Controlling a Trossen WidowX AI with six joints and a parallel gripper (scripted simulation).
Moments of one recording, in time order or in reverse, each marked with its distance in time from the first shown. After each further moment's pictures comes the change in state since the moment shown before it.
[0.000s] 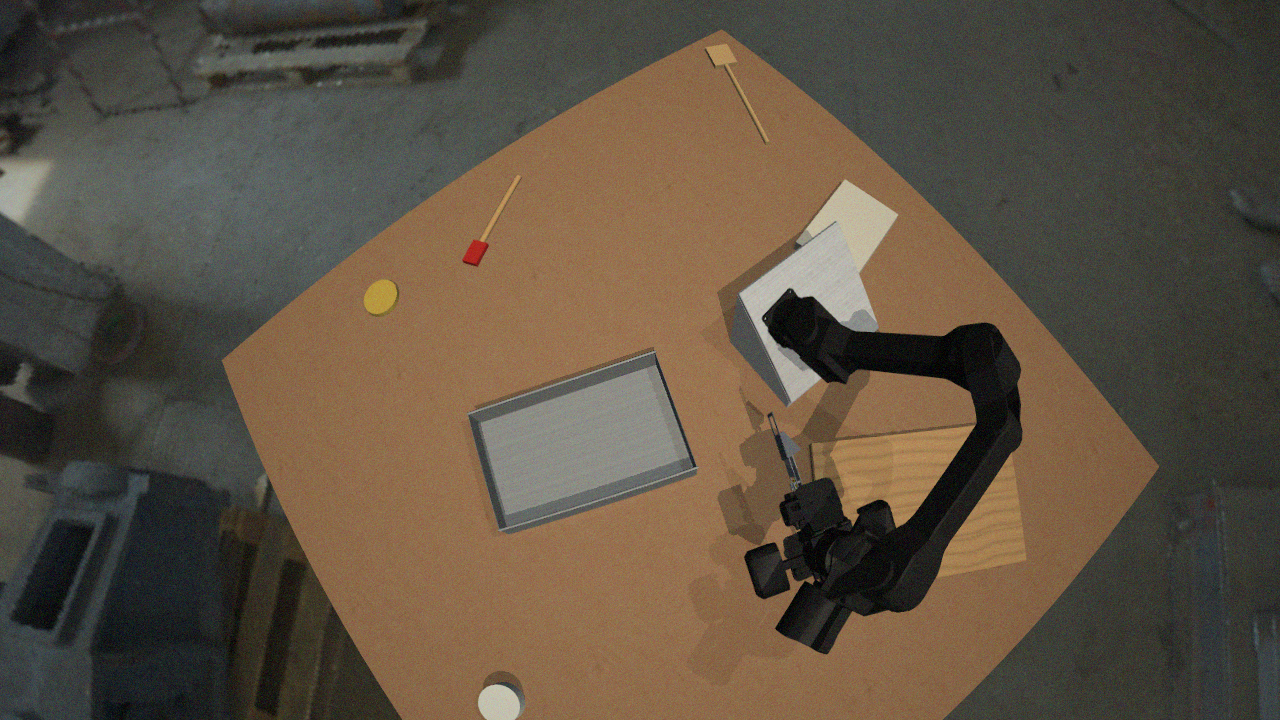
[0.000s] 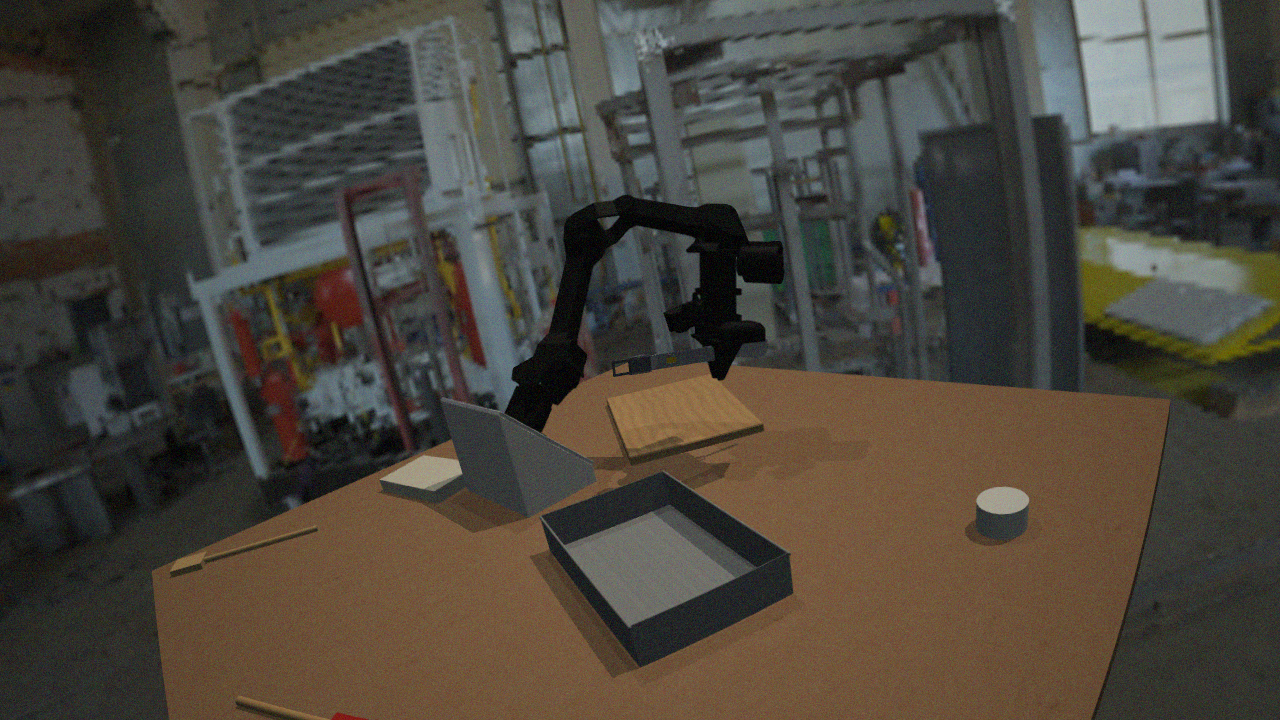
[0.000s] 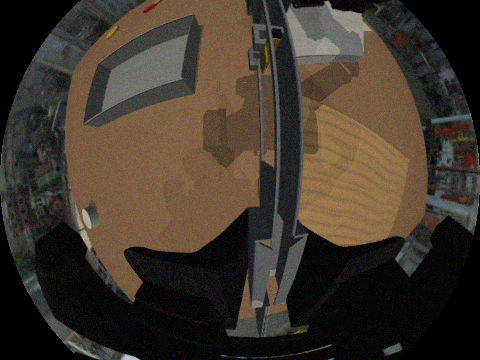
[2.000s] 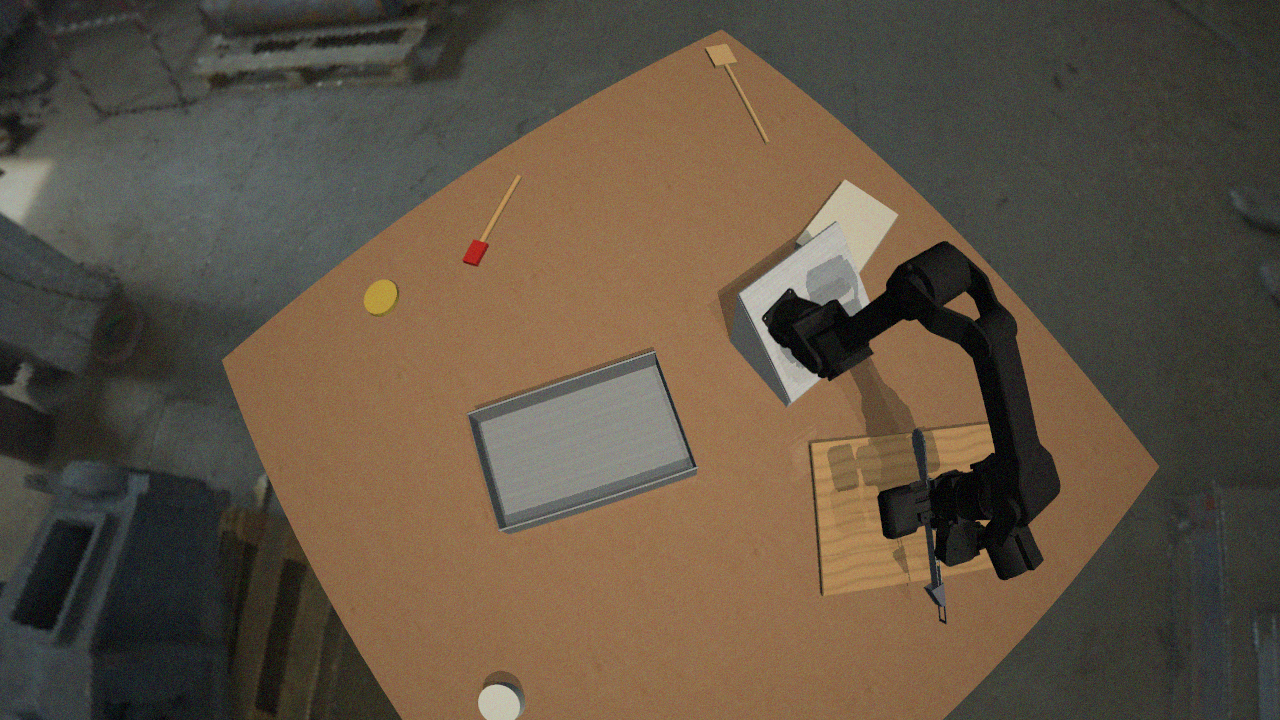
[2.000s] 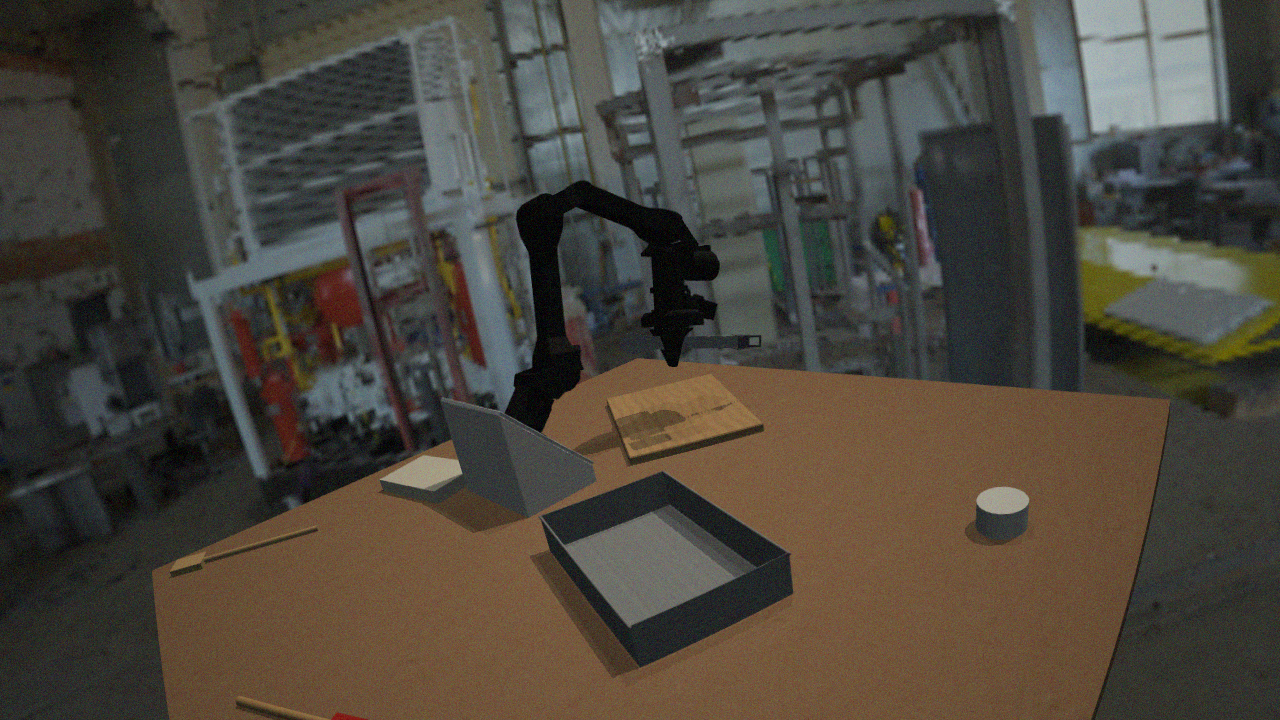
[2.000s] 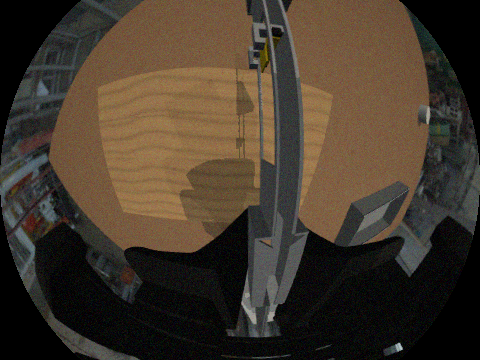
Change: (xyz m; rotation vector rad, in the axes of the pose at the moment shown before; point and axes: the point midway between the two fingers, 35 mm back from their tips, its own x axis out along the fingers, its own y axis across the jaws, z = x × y) arm 0.006 -0.169 -0.003 -2.993 -0.195 0.000
